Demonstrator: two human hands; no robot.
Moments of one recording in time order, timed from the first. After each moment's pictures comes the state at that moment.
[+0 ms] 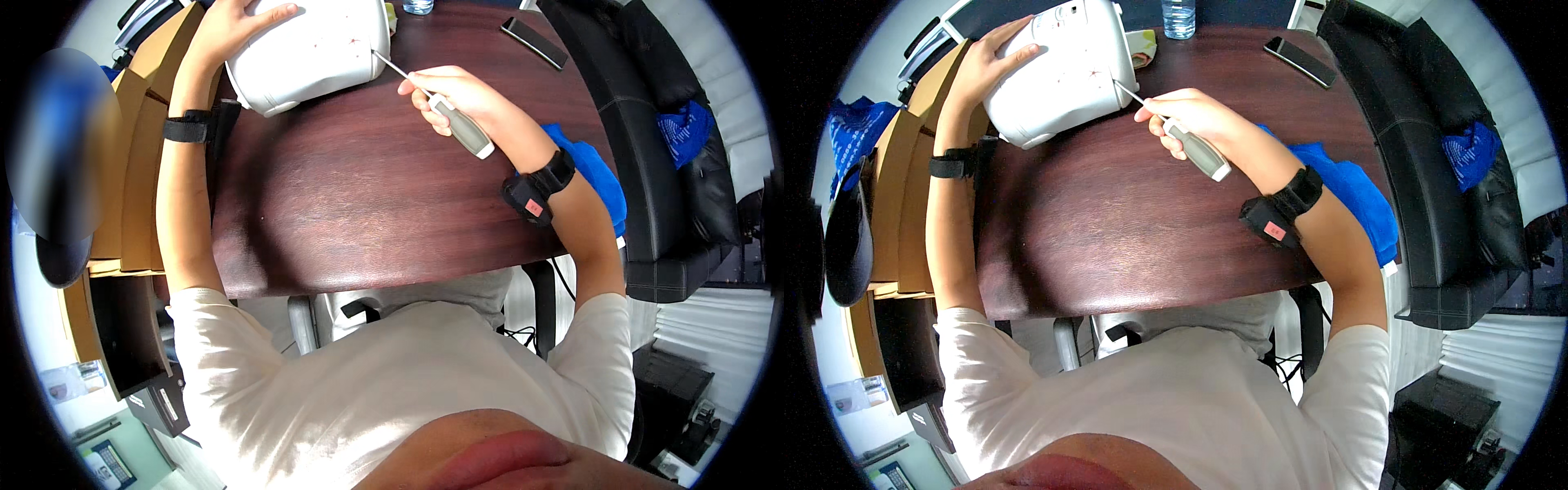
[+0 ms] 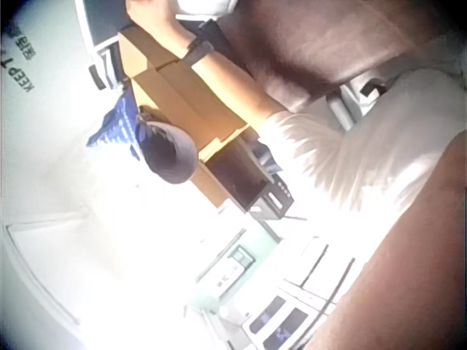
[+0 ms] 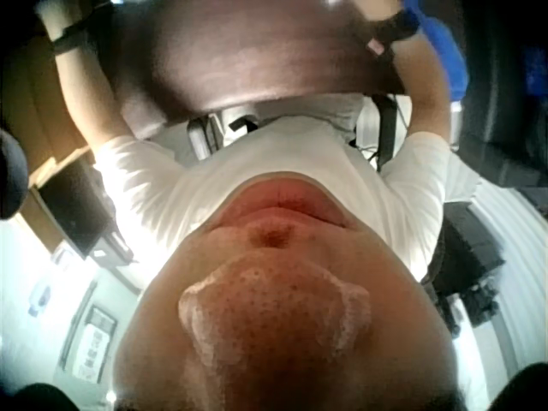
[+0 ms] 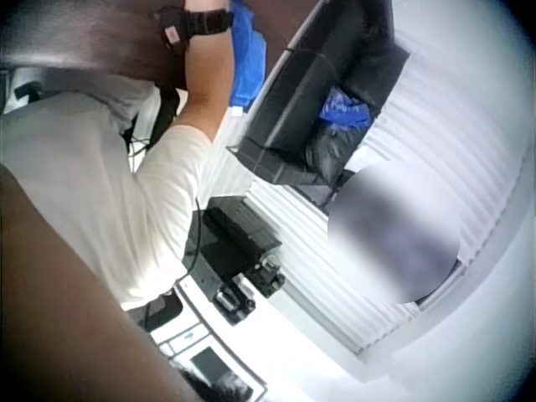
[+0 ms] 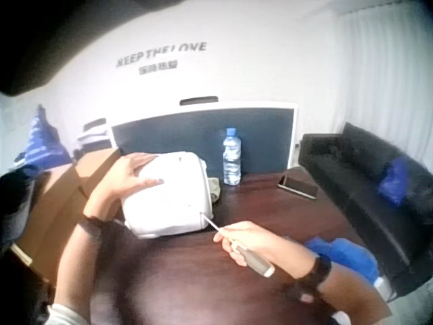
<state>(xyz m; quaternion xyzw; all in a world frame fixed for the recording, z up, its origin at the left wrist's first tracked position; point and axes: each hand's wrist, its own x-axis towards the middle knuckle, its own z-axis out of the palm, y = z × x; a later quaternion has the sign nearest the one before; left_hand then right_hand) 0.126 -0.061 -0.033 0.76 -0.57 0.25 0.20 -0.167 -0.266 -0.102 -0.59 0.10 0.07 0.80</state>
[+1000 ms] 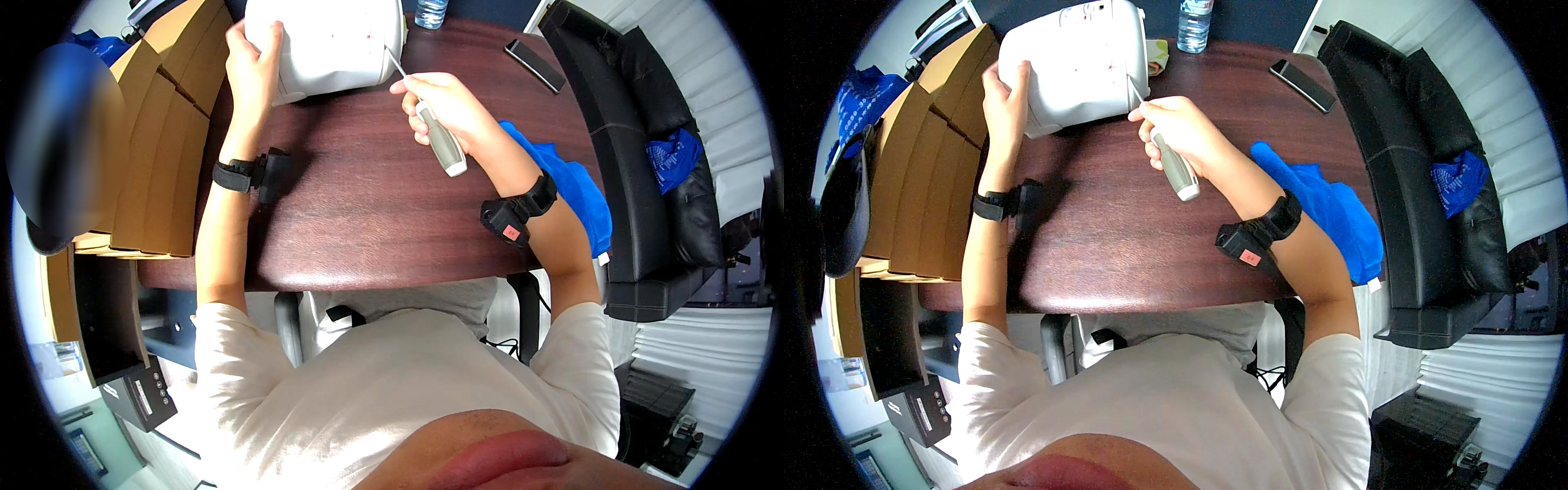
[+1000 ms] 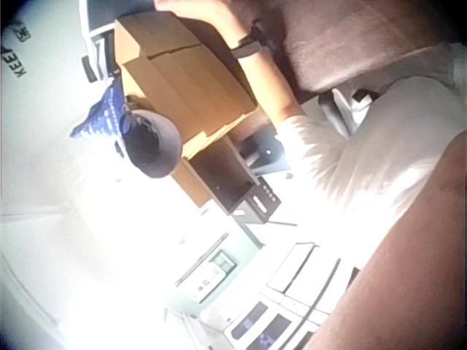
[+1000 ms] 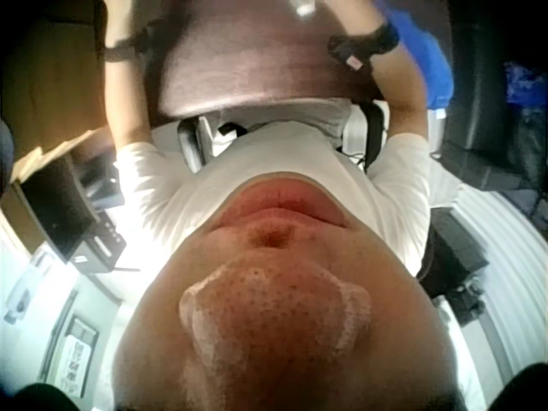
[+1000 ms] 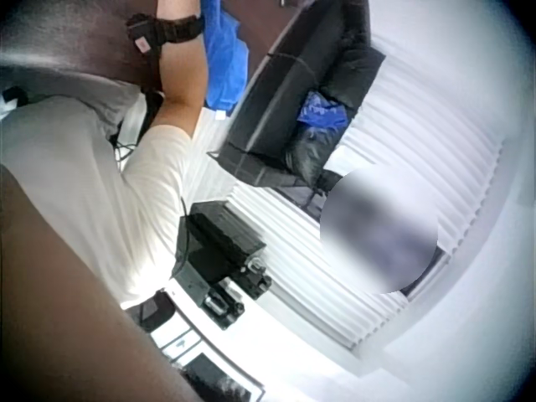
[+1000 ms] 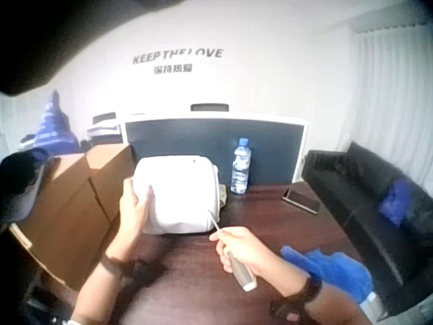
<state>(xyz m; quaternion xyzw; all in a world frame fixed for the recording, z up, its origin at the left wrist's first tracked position) 0.048 -0.047 -0.099 0.74 -0.29 0.28 0.53 -0.159 -0.229 -0.089 -0.63 0.13 -0.01 0.76</state>
